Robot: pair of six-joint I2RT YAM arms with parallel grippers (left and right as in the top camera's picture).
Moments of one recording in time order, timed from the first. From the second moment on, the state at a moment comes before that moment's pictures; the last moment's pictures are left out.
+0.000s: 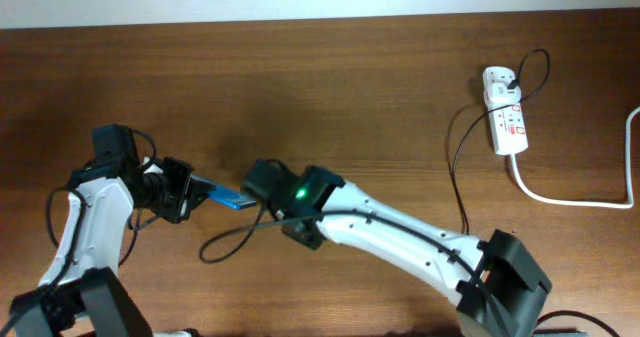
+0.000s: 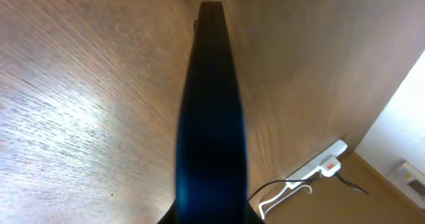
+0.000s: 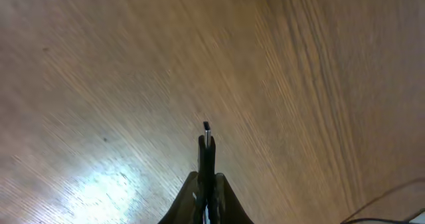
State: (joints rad) left arm 0.28 1.57 0.99 -0.83 0.60 -0.87; right arm 0.98 1.85 1.51 -1.11 0.25 -0.08
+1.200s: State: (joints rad) left arm 0.21 1.60 0.99 -0.85 0.68 -0.84; right arm 1.02 1.85 1.58 -0.98 0.05 -0.16
